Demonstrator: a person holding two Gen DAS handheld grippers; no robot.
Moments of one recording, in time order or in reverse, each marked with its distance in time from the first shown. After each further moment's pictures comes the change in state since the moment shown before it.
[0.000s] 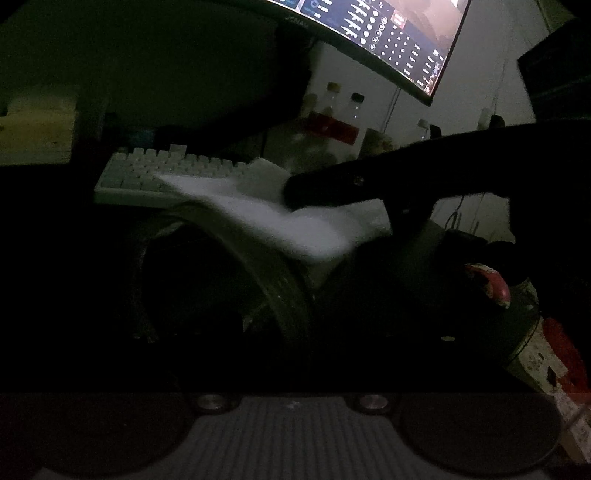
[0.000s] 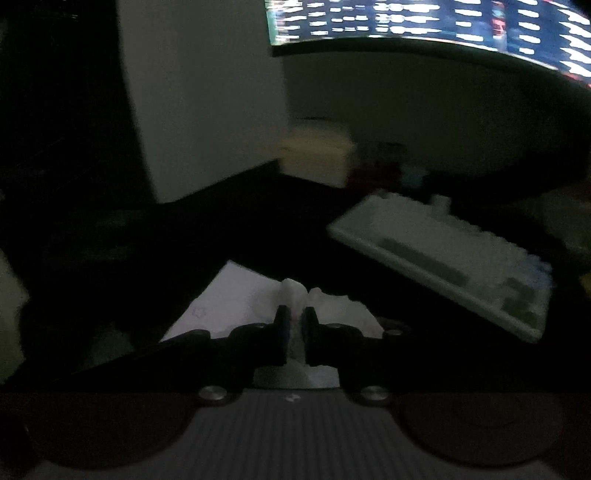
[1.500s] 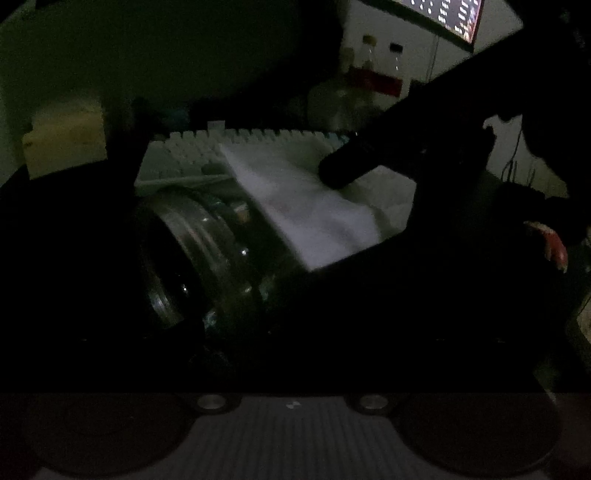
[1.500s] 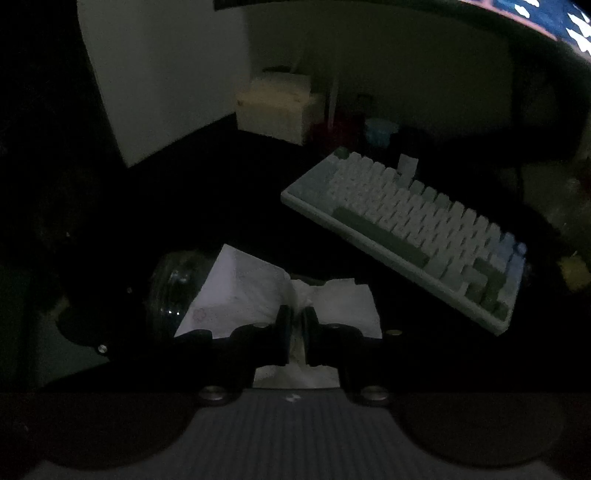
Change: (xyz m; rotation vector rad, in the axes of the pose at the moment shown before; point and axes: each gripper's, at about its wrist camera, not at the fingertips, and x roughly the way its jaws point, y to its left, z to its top) left arm 0.003 -0.018 0.019 0.060 0.166 0.216; right arm 0.025 -0.052 0.026 0.066 0.197 -0.081
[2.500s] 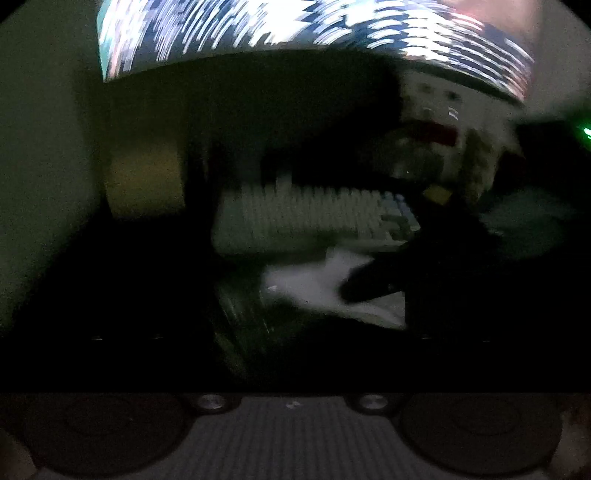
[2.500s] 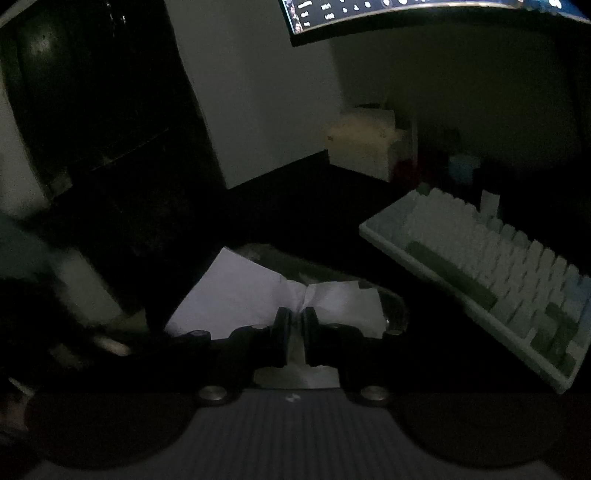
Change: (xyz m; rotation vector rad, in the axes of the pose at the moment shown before) left arm -0.071 -0.046 0.063 0.062 -0.093 0.334; right arm 0.002 -0.030 -0.008 -0.147 -0.149 0.336
